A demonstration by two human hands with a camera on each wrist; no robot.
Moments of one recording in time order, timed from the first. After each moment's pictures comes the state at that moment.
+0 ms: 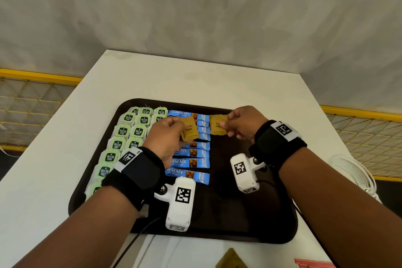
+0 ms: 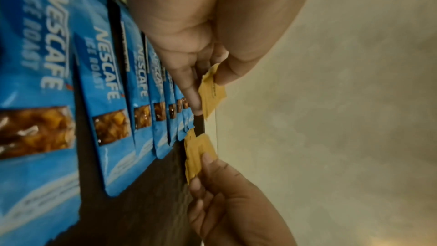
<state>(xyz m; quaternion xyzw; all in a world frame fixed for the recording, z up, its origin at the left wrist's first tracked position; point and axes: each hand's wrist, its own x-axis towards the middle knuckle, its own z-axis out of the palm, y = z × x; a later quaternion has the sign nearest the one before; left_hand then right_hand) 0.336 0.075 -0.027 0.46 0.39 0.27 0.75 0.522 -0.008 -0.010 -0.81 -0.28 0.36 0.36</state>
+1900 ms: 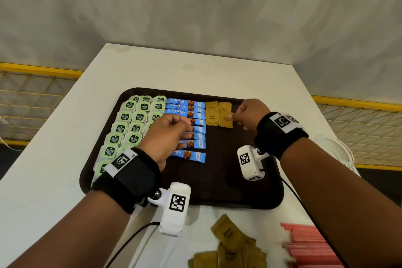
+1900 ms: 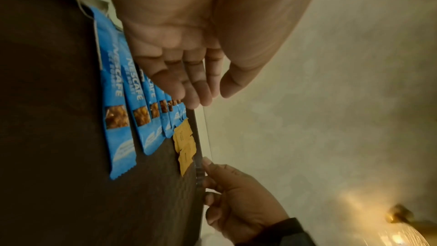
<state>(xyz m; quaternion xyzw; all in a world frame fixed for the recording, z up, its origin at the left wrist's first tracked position) 0.302 0.030 -0.007 0.58 0.41 0.22 0.67 0.513 -0.047 0.008 -0.89 -0.36 0.22 0.16</state>
